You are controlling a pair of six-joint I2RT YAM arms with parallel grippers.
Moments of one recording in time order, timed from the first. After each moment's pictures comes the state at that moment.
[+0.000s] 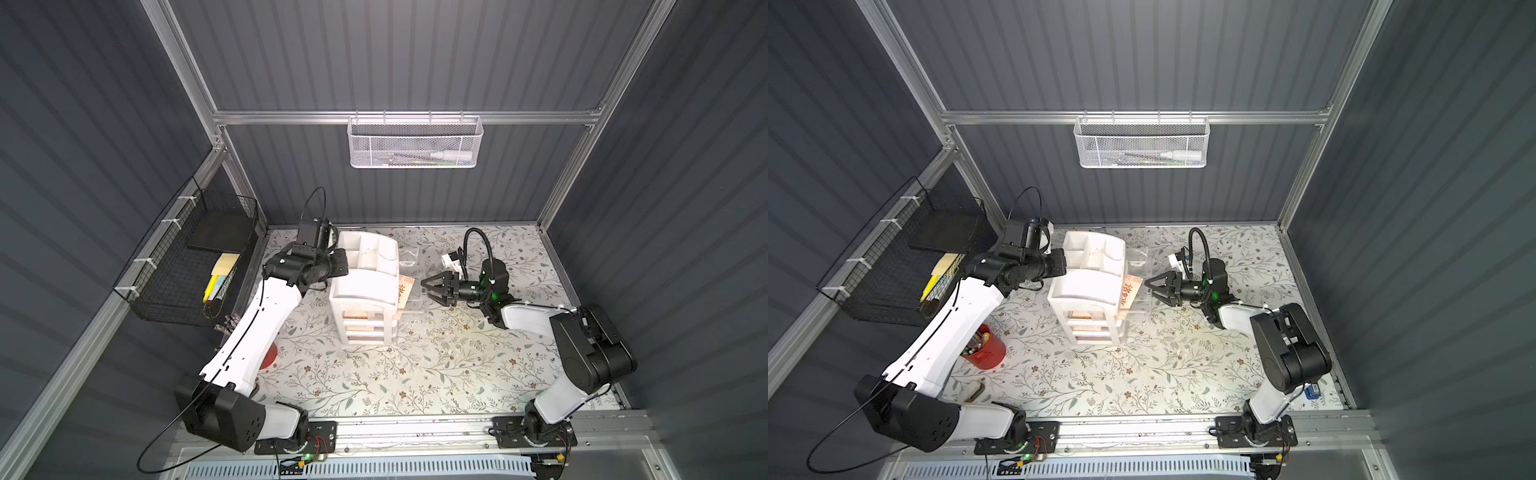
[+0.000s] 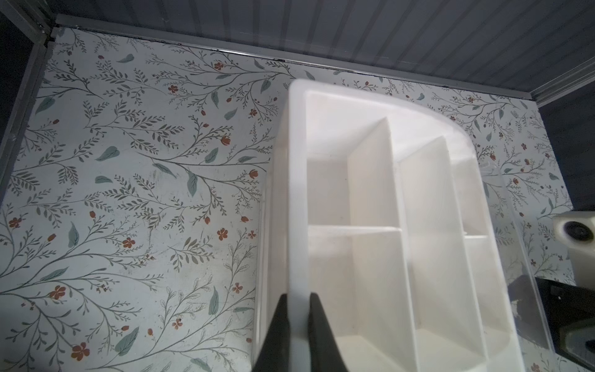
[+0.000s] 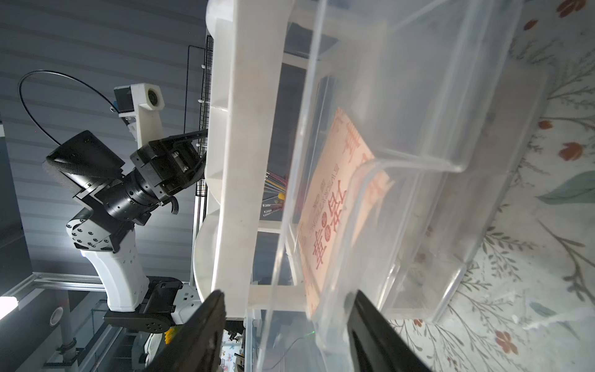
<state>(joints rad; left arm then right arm) -0.33 1.37 1.43 -0.84 -0.02 -0.33 0.34 1.66 0.75 0.71 -1.07 1.17</state>
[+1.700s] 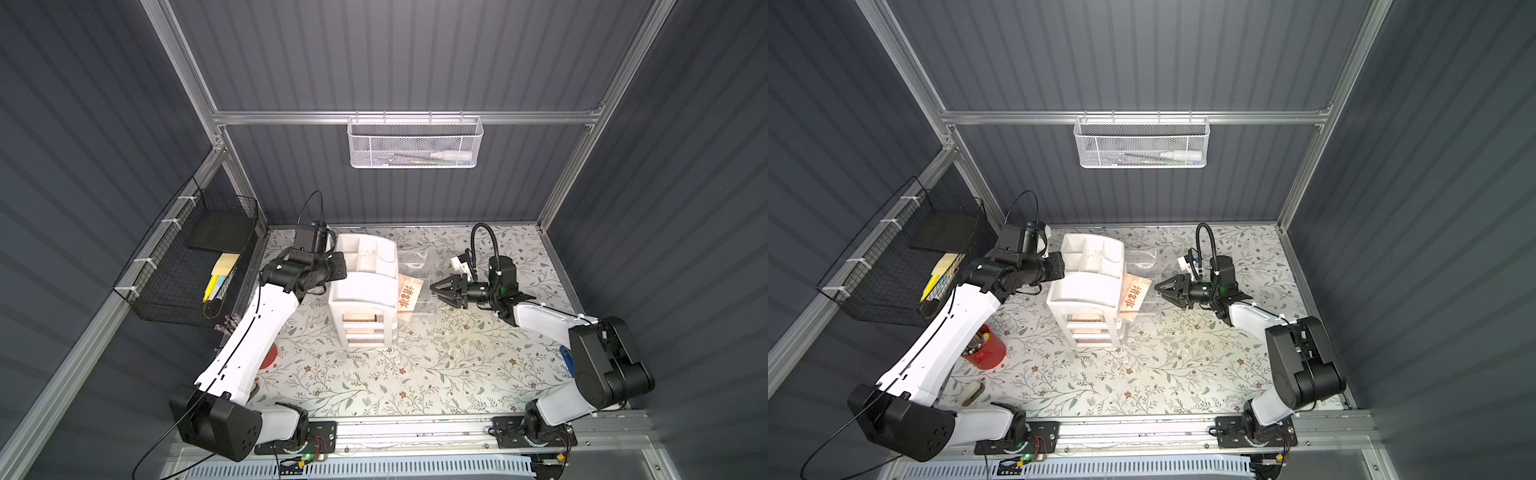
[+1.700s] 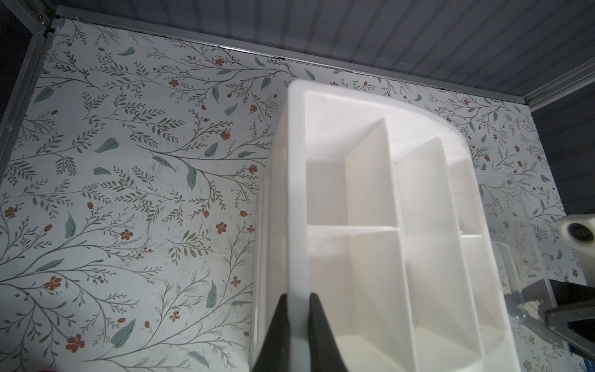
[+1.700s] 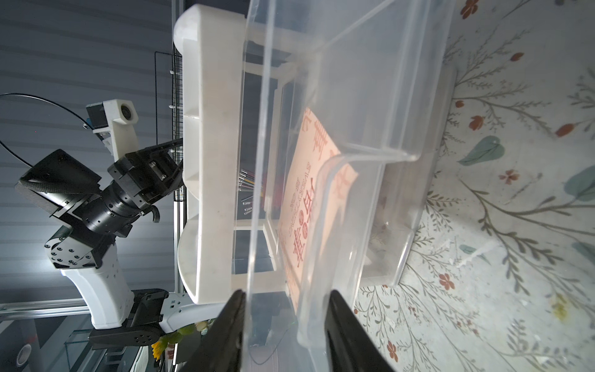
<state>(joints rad) -0.33 1.32 1.38 -0.83 -0.01 -0.36 0.27 1.55 0.77 0.35 -1.07 0.99</state>
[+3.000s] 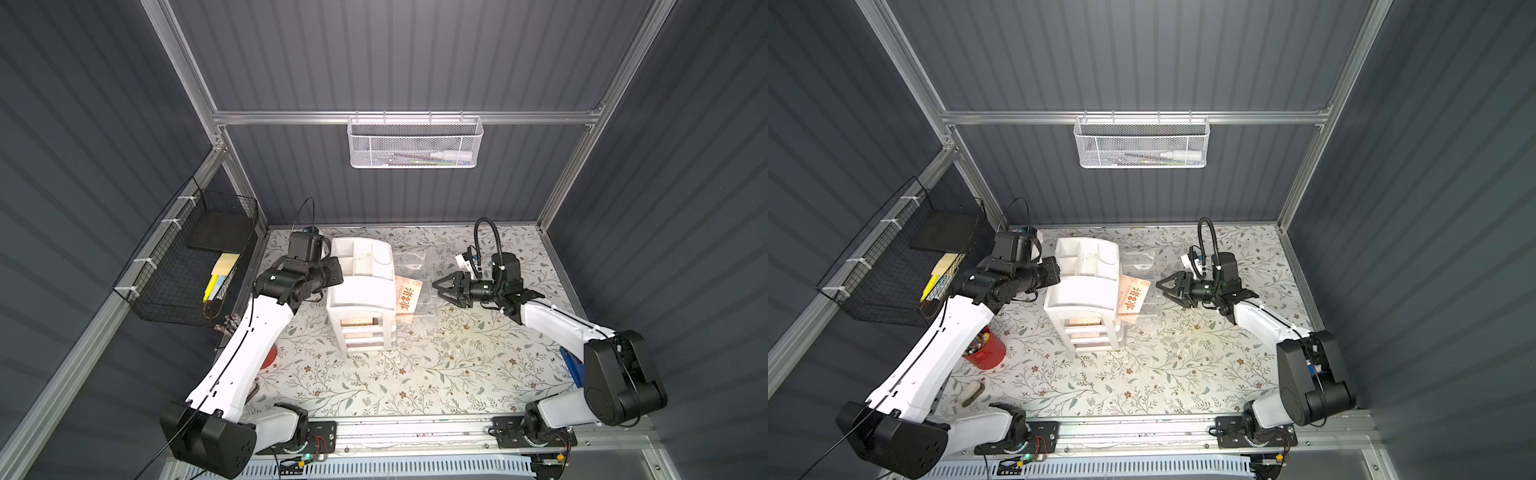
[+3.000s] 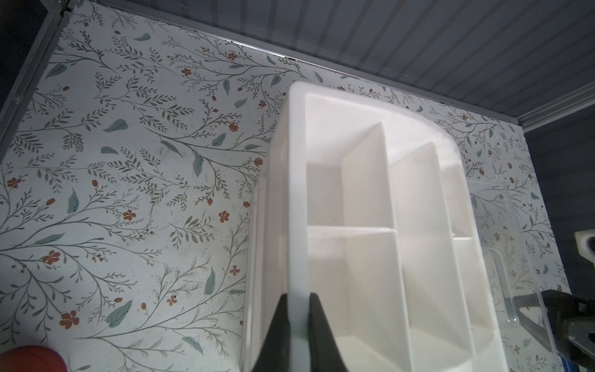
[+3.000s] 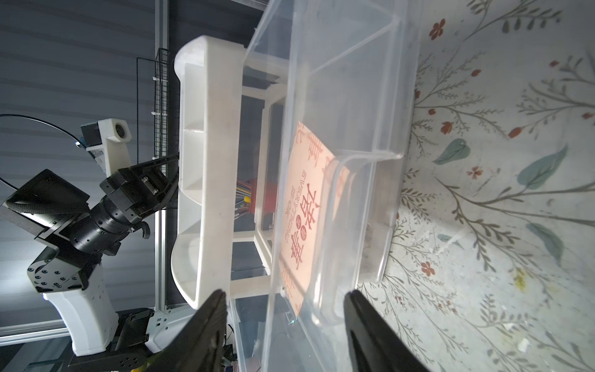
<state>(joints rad) -0.33 1.24 1.30 -0.81 -0.02 -0.43 0.27 1.44 0.84 0.07 -0.97 0.86</state>
